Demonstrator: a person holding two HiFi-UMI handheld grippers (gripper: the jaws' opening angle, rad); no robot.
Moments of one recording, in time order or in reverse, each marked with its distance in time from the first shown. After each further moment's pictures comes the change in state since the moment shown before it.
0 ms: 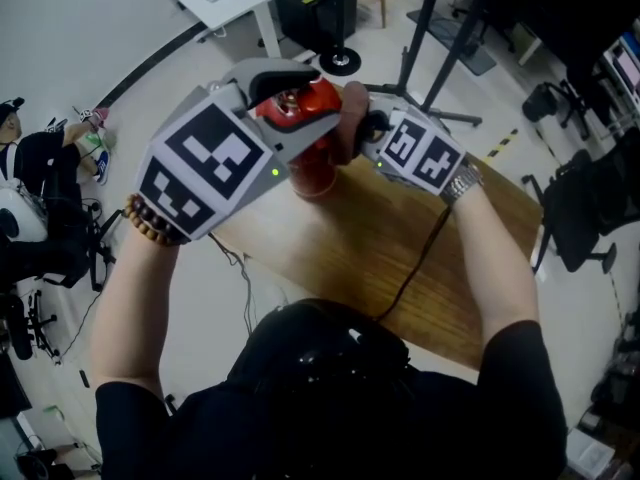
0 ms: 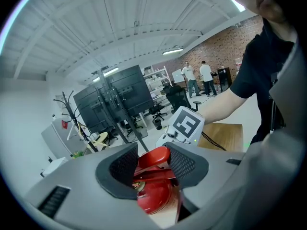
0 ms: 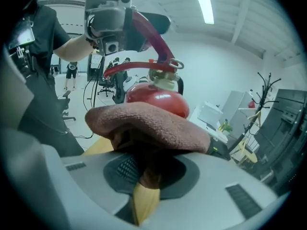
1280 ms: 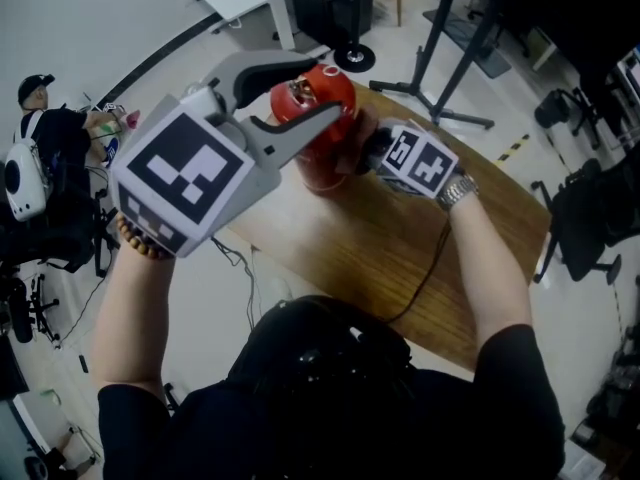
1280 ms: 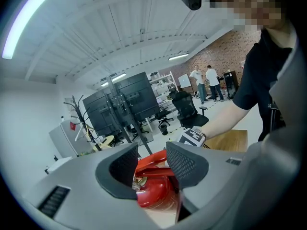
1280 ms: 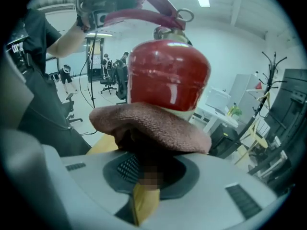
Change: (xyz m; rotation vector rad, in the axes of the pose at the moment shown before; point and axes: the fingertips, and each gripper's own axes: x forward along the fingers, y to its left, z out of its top) left arm -0.034 0.005 0.012 -0.049 -0.079 0.080; right arm 0.041 0.027 -0.046 0.076 0.101 0.090
